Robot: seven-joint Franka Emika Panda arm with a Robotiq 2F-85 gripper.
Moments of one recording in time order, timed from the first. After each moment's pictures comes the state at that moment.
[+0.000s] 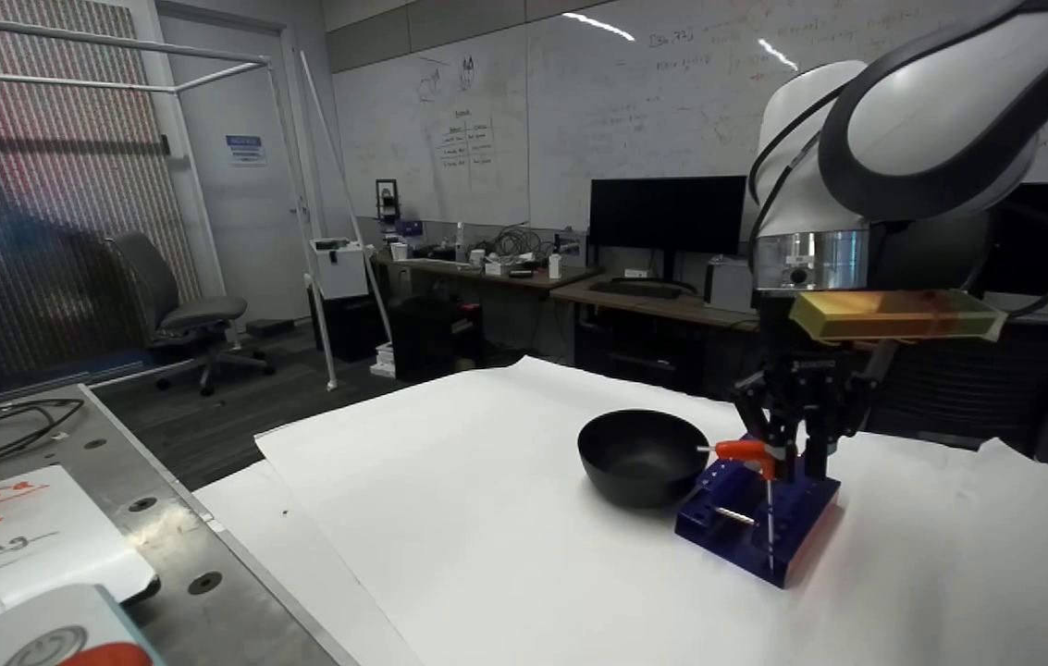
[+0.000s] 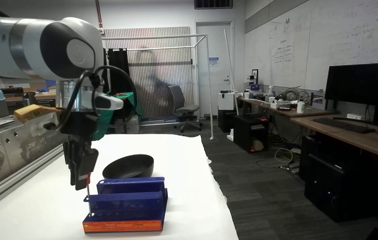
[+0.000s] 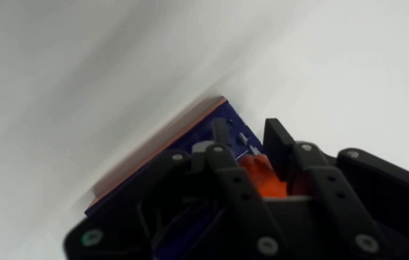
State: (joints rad) arm 0.02 -0.06 0.07 -2.34 0.13 2.15 0.63
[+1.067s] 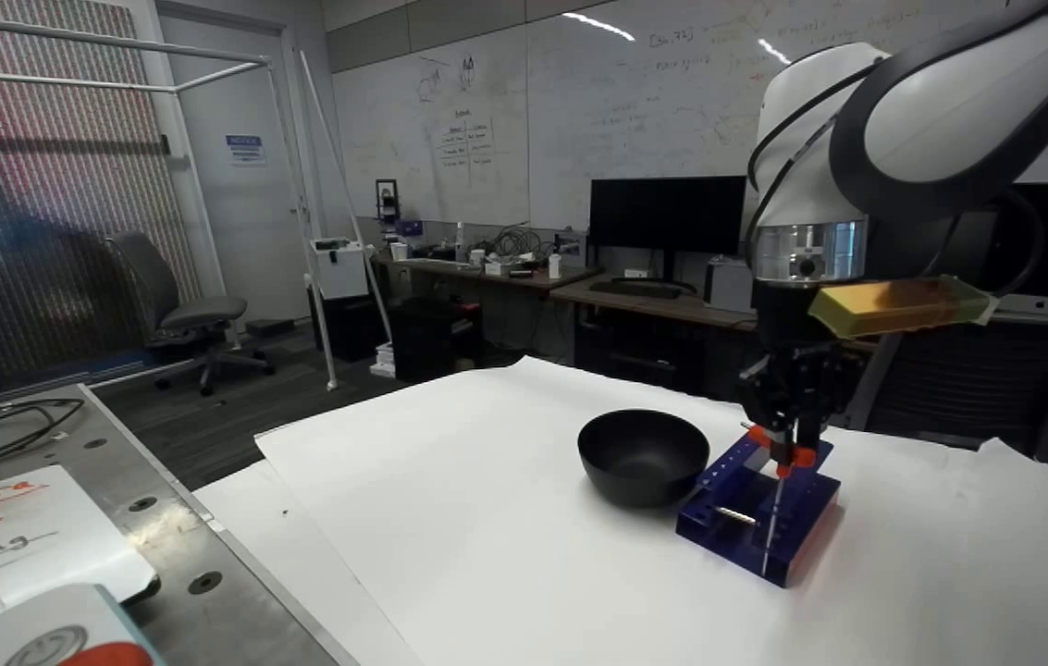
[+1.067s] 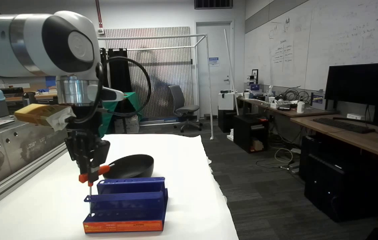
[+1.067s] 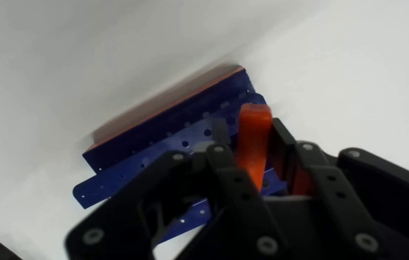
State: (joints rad) arm 0.02 -0.07 0.07 -2.34 0.02 2.18 0.51
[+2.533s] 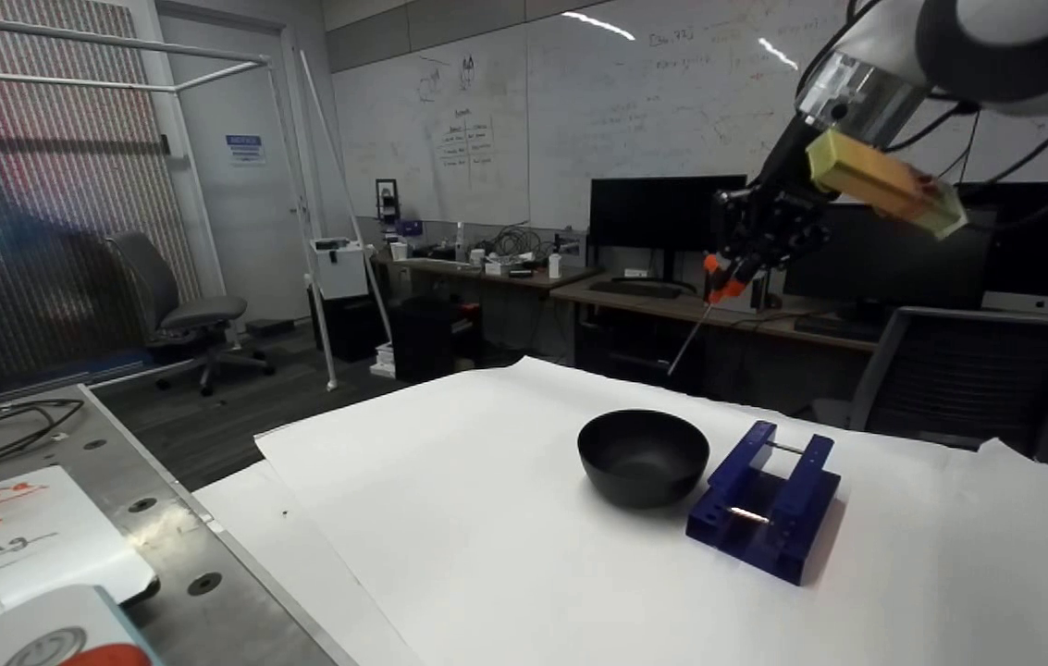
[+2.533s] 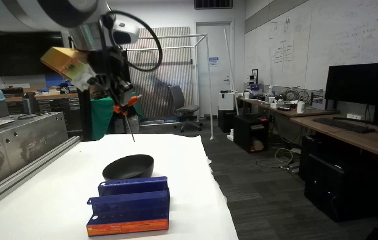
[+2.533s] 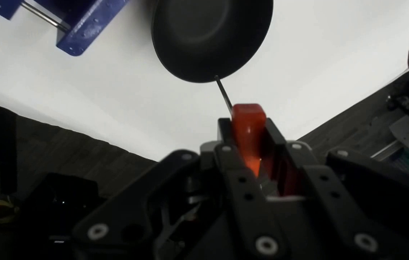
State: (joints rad) arm -0.07 -0.26 0.05 -2.38 0.07 2.63 0.56
